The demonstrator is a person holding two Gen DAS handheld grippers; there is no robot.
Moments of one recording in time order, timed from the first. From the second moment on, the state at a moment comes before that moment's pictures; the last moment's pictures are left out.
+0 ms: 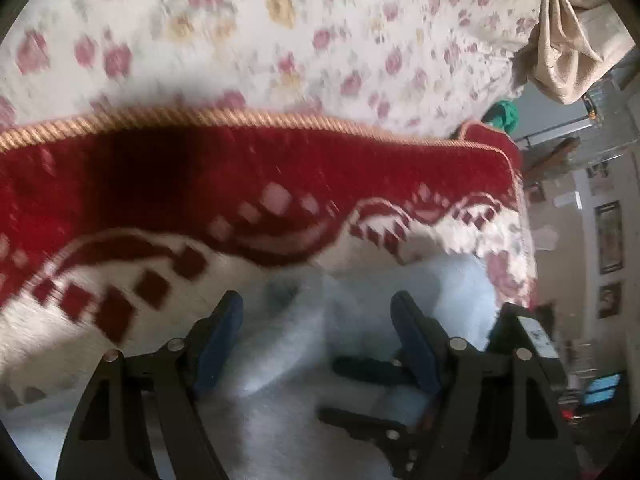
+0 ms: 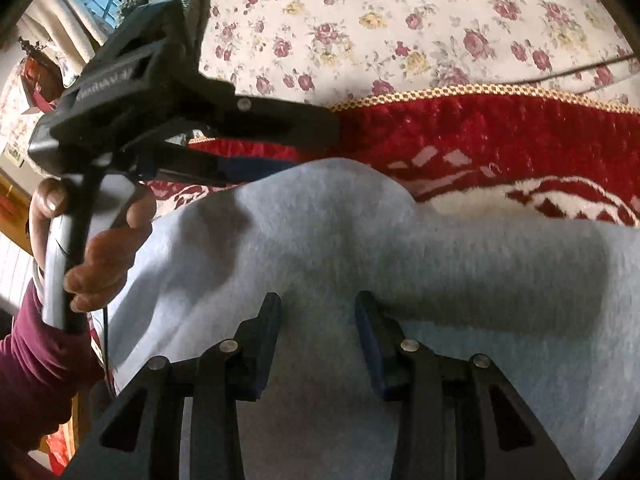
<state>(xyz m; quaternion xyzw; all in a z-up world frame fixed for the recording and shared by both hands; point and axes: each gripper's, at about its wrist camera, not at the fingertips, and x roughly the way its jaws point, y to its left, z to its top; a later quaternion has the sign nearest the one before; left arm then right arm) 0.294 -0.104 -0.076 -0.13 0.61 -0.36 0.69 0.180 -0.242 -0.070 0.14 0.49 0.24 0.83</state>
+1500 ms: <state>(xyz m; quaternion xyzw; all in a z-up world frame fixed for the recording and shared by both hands) 0.294 -0.134 -0.101 -0.06 0.60 -0.33 0.73 0.225 -0.302 -0.081 -0.07 0.50 0.13 0.85</state>
